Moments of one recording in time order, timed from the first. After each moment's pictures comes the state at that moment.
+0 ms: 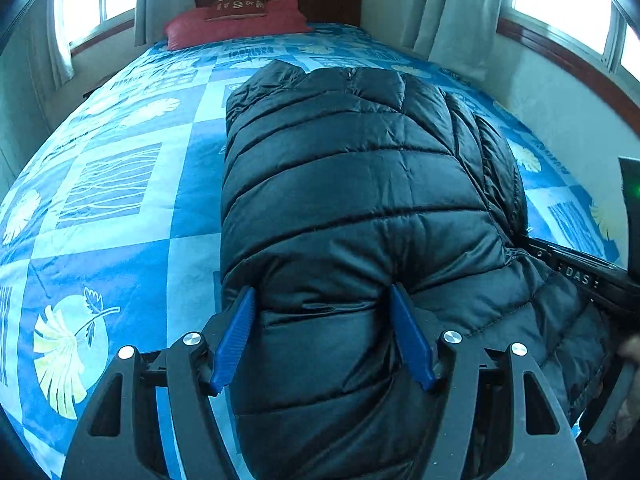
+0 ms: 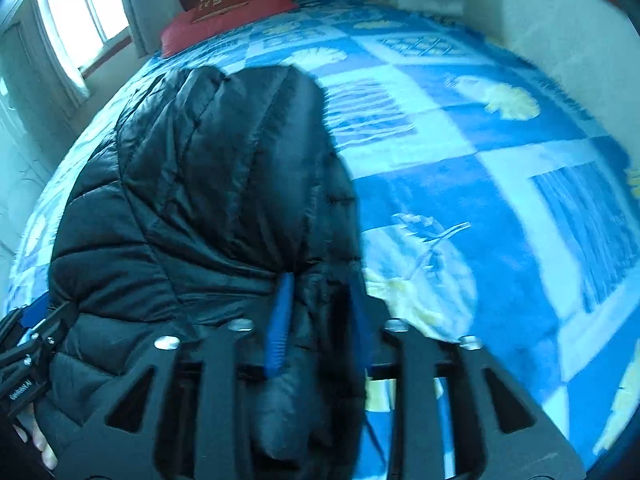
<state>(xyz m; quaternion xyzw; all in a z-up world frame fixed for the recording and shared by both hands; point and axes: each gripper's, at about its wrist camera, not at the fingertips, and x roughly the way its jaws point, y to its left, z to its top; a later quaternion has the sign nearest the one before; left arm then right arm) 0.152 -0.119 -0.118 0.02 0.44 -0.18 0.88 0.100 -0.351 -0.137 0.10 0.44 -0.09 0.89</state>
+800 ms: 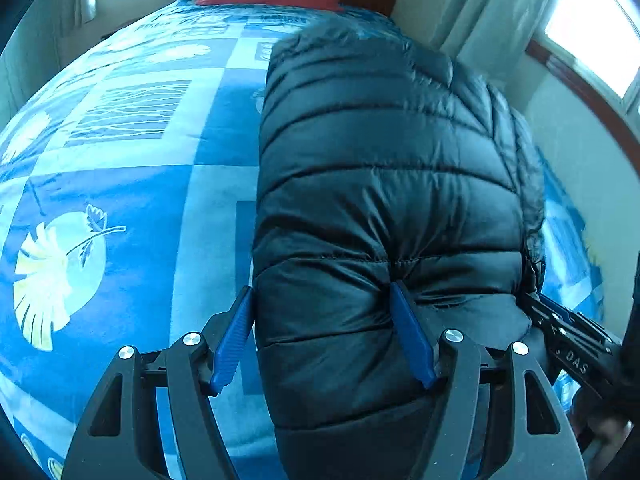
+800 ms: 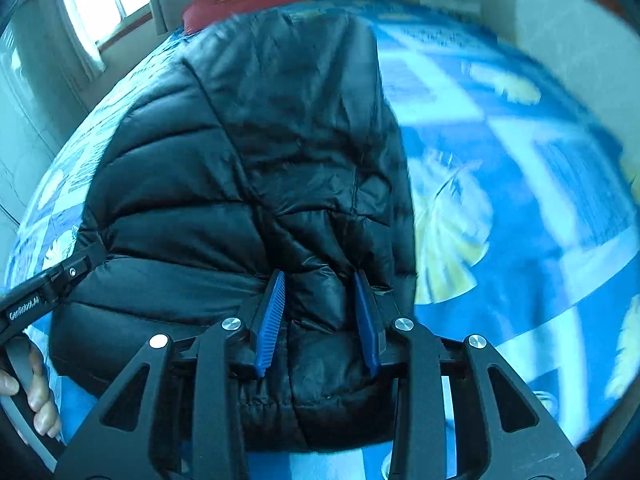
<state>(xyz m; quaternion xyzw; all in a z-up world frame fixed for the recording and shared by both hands) 0.139 -0.090 -0.143 -0.04 0.48 -0.16 0.86 0.056 -0.311 -0.163 0.11 0.46 -0.04 0.88</state>
